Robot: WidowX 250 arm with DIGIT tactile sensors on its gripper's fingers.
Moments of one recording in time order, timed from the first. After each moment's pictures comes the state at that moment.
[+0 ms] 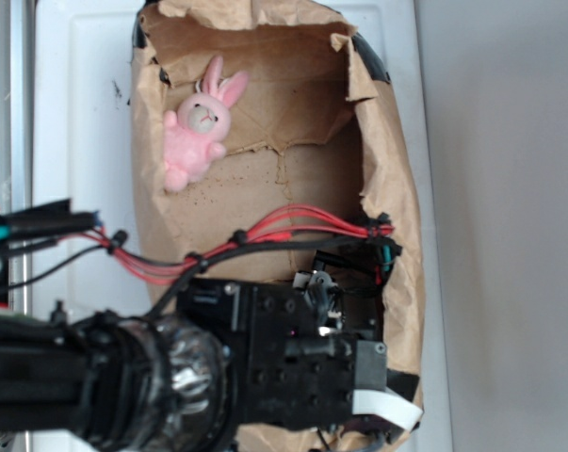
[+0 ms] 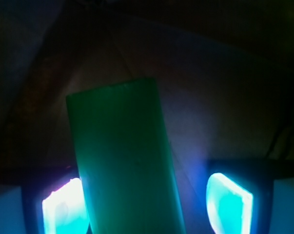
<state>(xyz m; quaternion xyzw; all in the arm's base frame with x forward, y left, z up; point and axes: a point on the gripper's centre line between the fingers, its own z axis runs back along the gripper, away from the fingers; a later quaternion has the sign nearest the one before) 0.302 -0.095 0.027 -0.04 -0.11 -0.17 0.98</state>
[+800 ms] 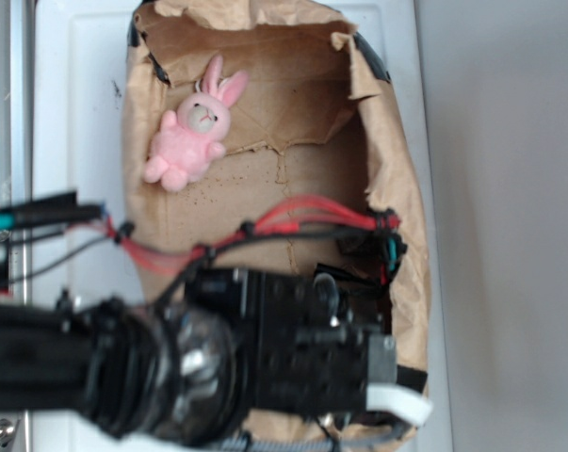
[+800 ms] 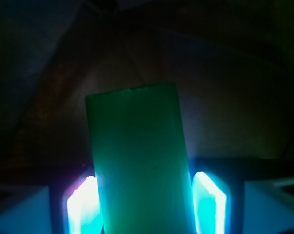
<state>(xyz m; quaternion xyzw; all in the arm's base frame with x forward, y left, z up) 0.310 -0.061 0.037 -0.05 -0.10 -0.11 0.99</state>
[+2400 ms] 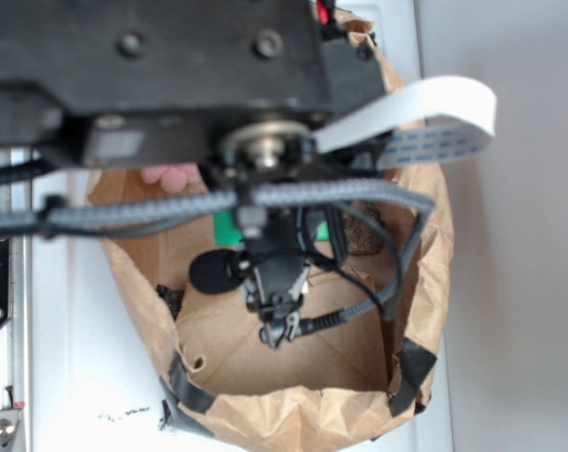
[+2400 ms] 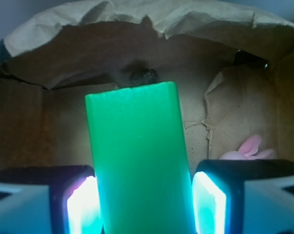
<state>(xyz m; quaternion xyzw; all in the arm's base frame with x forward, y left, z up) 0.273 0.019 0.175 -0.03 -0.12 0.06 0.99</state>
